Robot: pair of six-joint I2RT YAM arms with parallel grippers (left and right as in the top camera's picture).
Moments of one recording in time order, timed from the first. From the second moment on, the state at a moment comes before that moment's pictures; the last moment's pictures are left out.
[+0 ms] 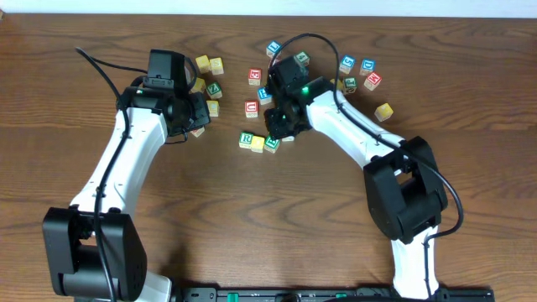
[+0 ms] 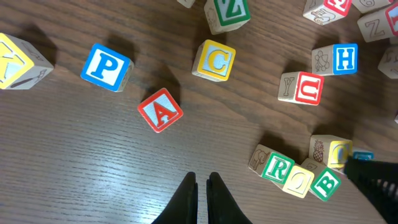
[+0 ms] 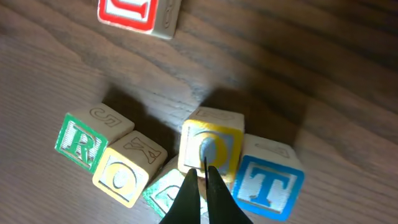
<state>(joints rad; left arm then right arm) -0.11 1.67 1.29 -0.78 0.10 -0.38 0.55 2.15 1.65 -0.77 -0.16 0.25</state>
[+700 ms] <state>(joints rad) -0.11 1.67 1.29 -0.78 0.10 -0.38 0.58 2.15 1.63 -0.79 -0.08 0.25</state>
